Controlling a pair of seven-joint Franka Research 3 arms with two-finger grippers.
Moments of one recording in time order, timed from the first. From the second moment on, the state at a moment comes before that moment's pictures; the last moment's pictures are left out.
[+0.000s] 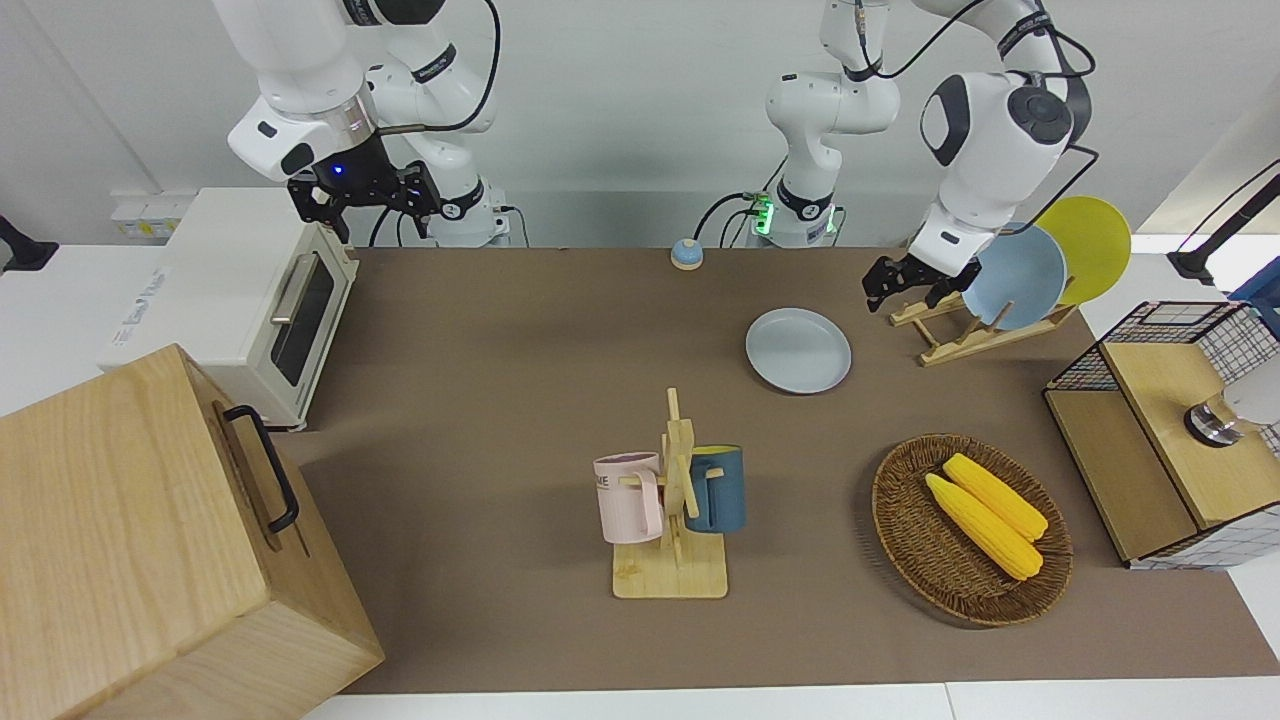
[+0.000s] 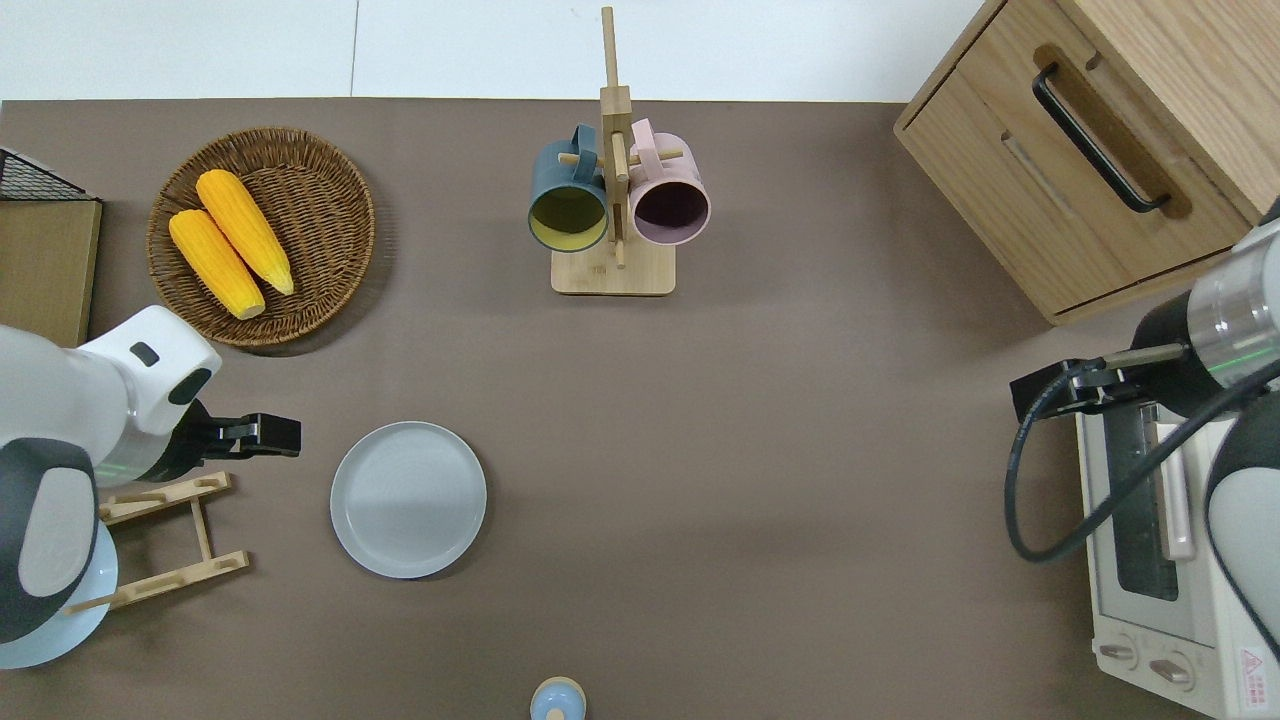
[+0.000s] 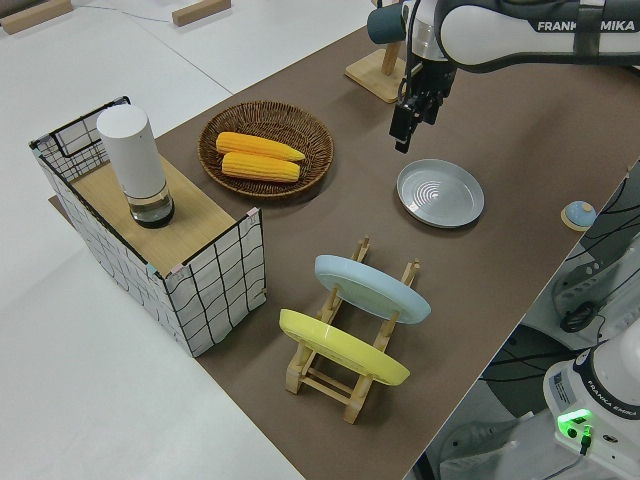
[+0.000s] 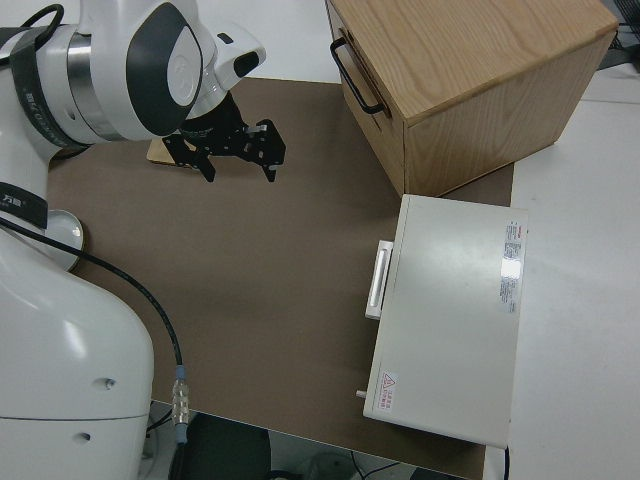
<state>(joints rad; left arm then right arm) -0.11 -0.12 0.08 -2.09 -0.04 1.90 -0.08 -0.26 0.02 0.38 -1.48 -0.03 1.38 0.04</state>
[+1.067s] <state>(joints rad) -0.11 -0.11 0.08 -2.48 -0.12 2.26 -0.13 -0.26 0.02 0.38 -1.48 -0.03 1.38 0.04</state>
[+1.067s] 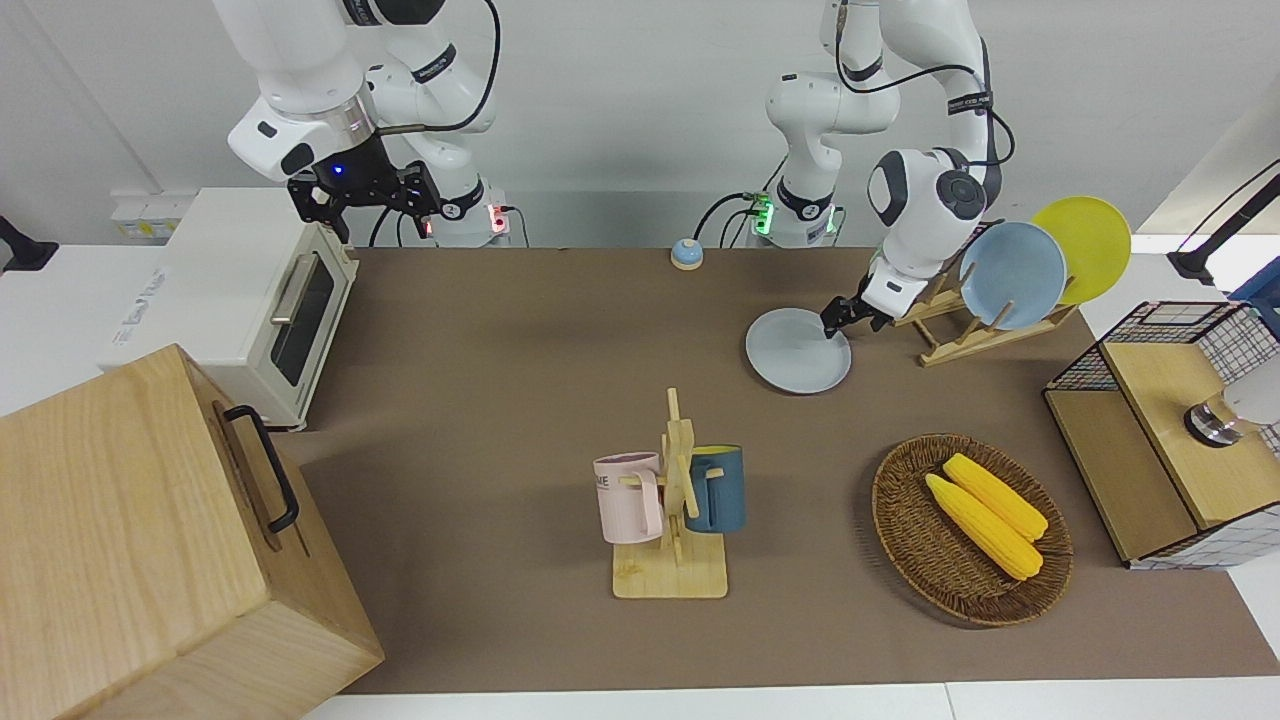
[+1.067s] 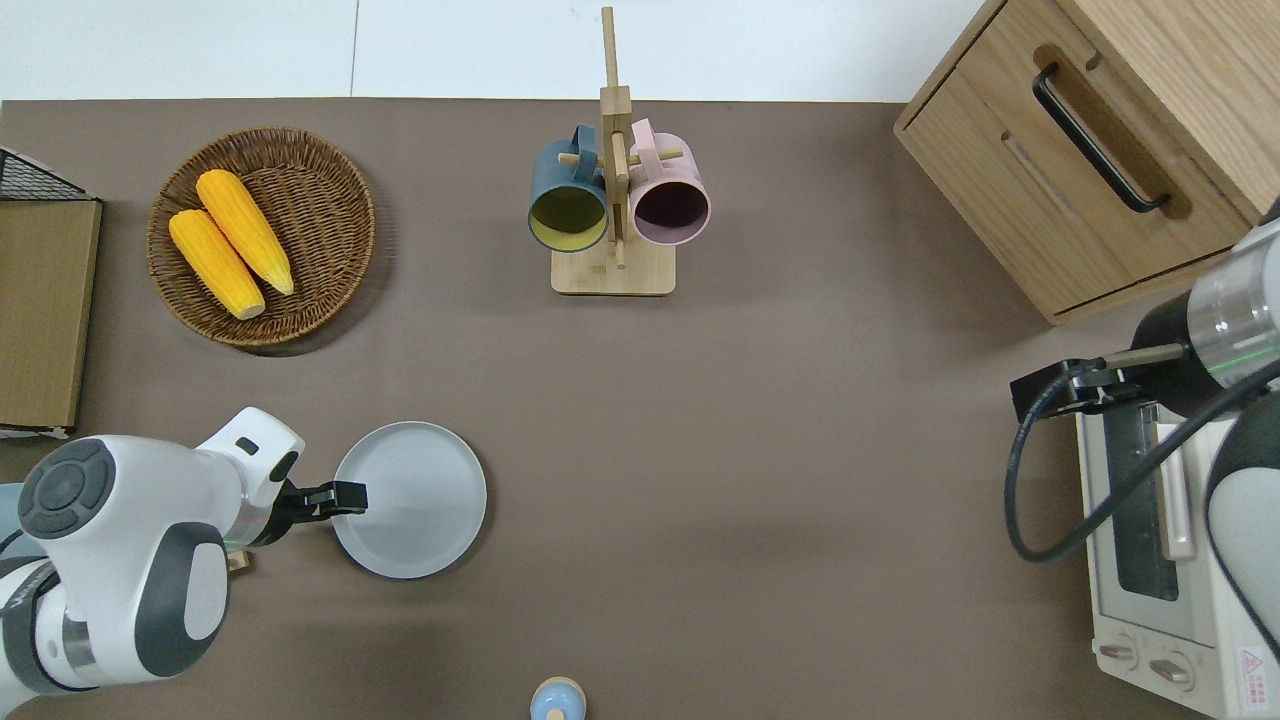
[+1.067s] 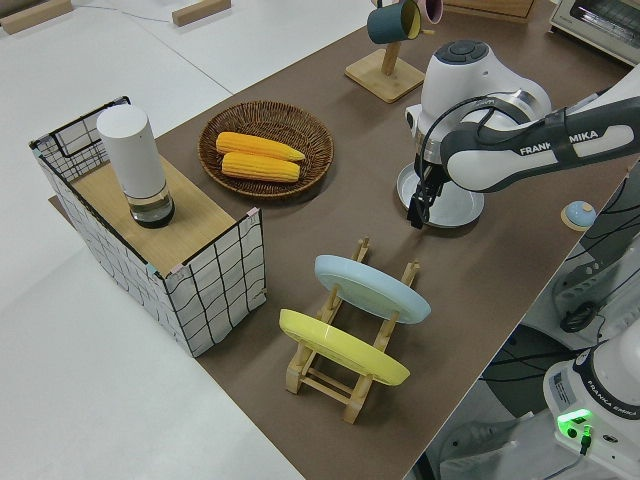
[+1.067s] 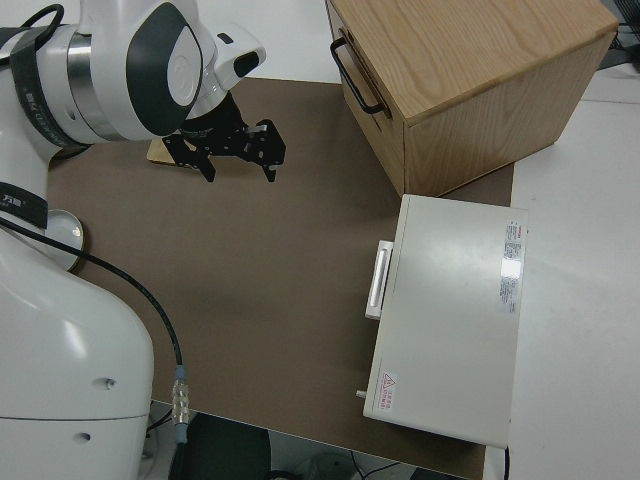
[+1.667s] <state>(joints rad) -0.13 -0.08 0.08 -2.50 -0.14 2.33 -0.15 -0.26 0.02 0.38 -1.48 -0.03 1.38 0.04</state>
